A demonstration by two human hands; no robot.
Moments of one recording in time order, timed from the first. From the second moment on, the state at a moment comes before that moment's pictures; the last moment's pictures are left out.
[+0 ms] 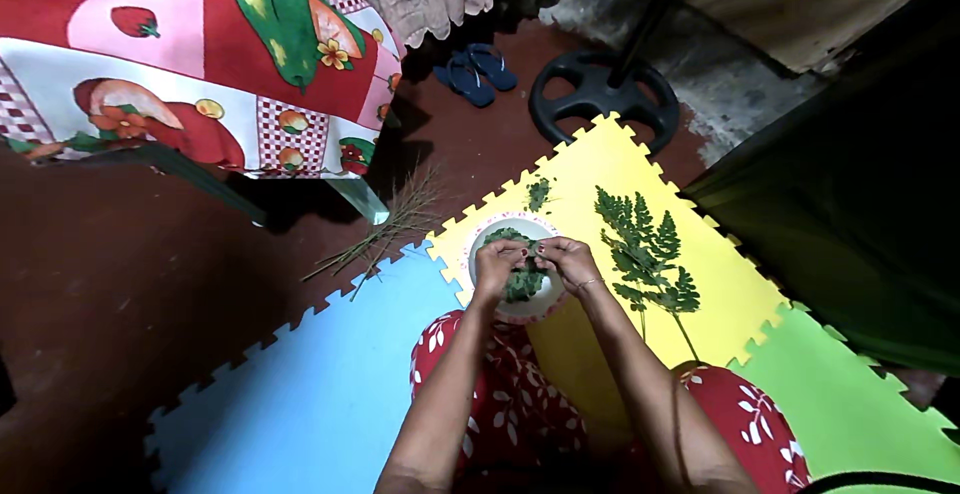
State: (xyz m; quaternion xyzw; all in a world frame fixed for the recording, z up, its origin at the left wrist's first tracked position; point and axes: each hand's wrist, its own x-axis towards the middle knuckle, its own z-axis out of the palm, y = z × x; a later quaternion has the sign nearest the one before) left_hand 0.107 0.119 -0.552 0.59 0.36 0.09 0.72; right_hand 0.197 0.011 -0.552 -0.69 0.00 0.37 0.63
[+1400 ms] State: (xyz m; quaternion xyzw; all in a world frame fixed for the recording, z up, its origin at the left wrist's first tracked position) left_hand 0.101 0.123 -0.548 0.65 0.30 0.03 0.70; right_hand 0.197 0.014 -0.551 -0.72 -0.05 0.37 0.59
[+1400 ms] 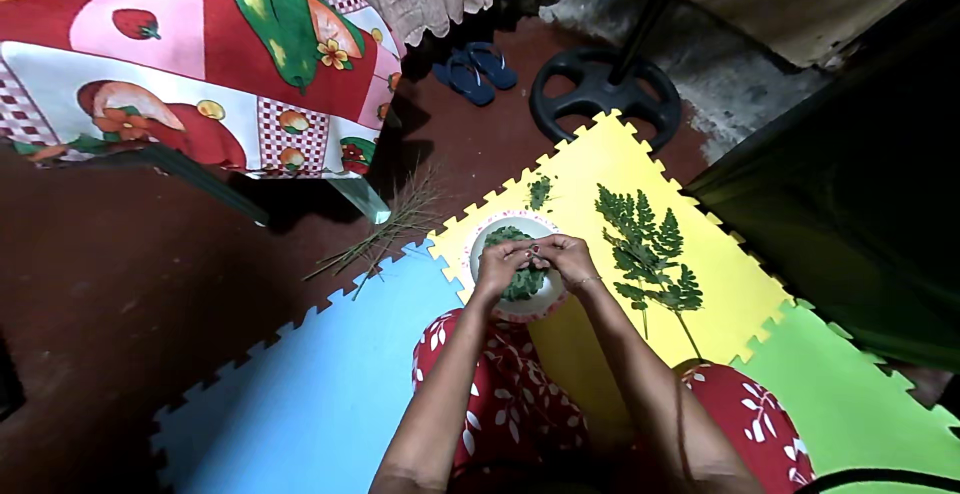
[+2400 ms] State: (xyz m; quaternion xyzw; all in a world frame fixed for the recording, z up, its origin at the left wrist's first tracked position) left_hand 0.102 0.110 -0.550 0.56 0.37 0.09 0.74; right_hand 0.197 -0.002 -0.547 -0.68 0.00 0.39 0.63
